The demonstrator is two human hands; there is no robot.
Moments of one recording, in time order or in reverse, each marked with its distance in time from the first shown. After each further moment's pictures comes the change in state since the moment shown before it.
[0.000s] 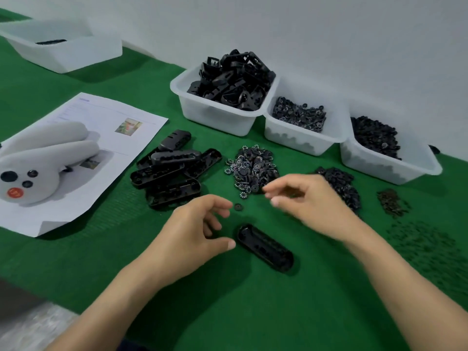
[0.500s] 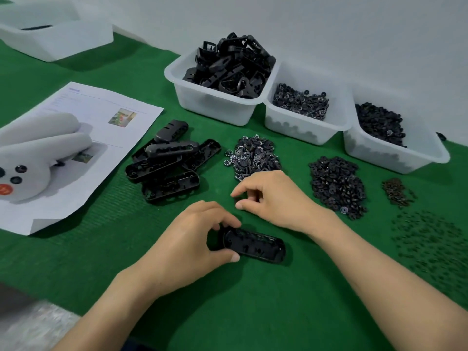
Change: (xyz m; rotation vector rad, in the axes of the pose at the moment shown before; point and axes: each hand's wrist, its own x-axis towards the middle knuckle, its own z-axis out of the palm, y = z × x) left_hand -0.005 -0.007 0.004 0.216 -0.106 0.183; right_hand 0.028 -0.004 0.042 -0.320 -0.122 -0.103
